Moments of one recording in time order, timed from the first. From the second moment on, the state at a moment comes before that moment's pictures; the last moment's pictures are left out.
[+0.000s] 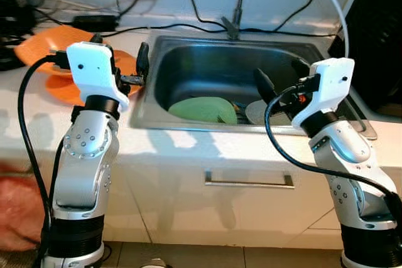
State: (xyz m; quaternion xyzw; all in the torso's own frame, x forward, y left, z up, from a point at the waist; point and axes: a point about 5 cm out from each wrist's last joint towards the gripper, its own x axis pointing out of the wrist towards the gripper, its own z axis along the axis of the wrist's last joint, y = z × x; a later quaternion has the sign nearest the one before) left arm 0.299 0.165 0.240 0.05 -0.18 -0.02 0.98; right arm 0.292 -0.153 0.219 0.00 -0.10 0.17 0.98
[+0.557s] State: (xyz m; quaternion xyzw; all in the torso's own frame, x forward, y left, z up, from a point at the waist) left arm 0.301 0.161 0.245 0.05 -0.19 -0.01 0.98; right arm 0.291 -0.150 0.214 0.01 -0.10 0.17 0.98
